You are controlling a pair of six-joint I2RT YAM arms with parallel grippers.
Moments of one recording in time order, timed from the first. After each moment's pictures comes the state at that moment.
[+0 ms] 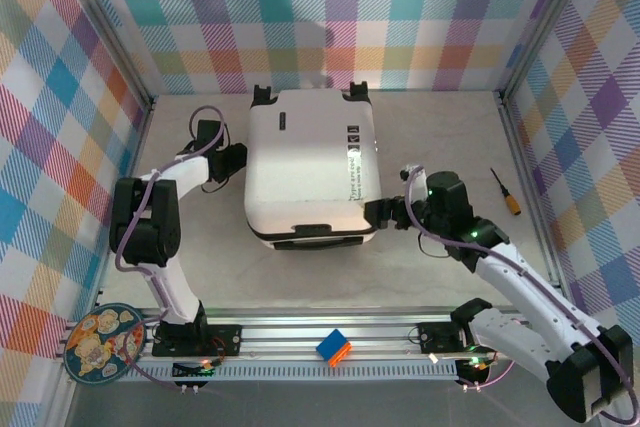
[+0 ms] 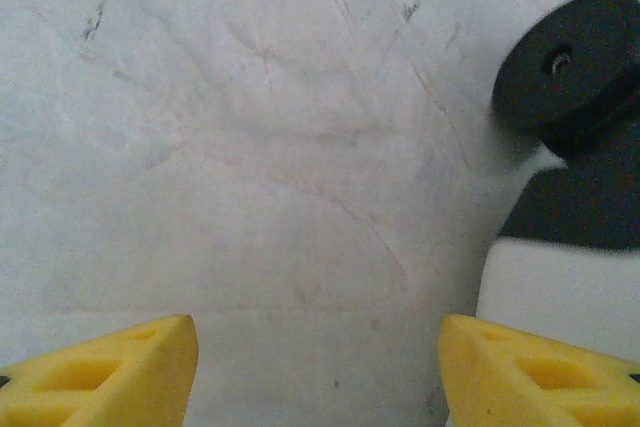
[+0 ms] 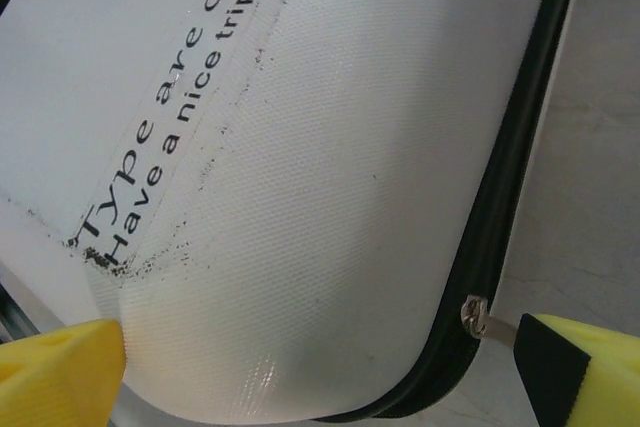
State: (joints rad) left arm -0.07 1.82 1.16 -0.24 0.08 -0.64; right arm 0.47 0.92 0.69 -0.34 -0.29 0.39
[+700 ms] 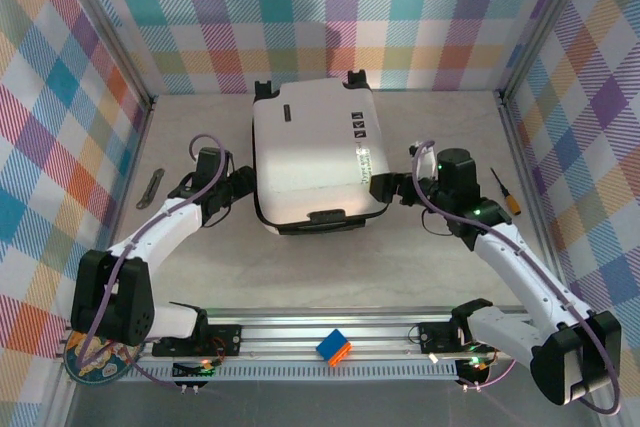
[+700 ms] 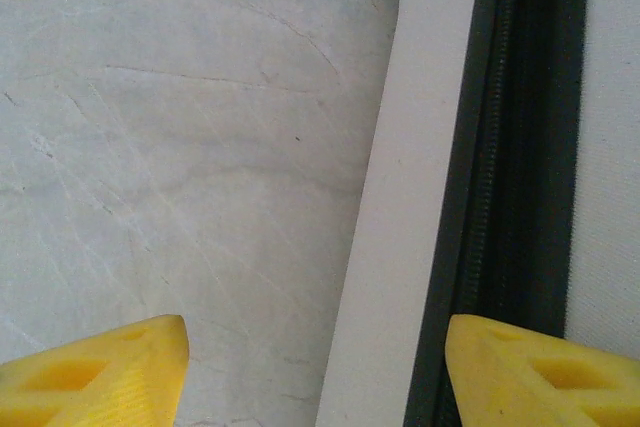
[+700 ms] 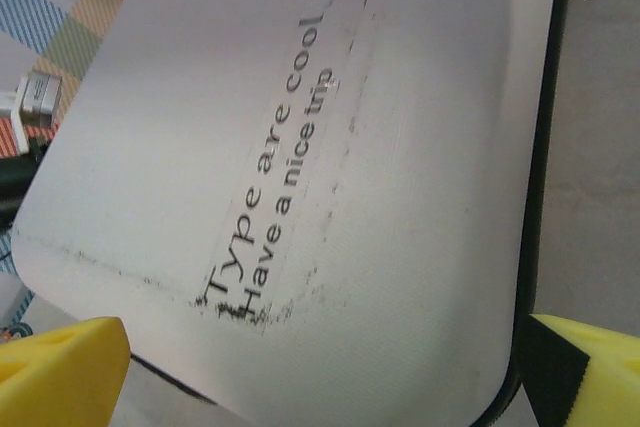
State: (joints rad) left arm -0.23 1.33 0.82 -0.30 -0.02 -0.66; right arm 0.34 1.03 0.81 -0.30 -0.41 0.39
